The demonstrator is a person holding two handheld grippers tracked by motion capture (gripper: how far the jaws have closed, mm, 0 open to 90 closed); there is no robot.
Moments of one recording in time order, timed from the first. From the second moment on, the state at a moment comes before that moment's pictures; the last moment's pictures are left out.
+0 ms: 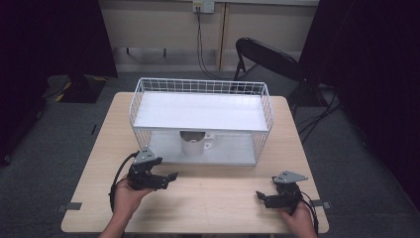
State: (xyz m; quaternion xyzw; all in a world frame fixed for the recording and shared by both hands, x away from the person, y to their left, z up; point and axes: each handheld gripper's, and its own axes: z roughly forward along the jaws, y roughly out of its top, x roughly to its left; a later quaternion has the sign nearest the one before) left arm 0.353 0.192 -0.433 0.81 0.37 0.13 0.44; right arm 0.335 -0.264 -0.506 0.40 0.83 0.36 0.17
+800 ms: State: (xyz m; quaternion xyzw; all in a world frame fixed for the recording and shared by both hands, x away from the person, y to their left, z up) left arm 0.336 0.225 -0.435 0.81 0.37 0.12 0.44; right arm 0.335 -0.264 -0.506 0.40 0.83 0.36 0.17
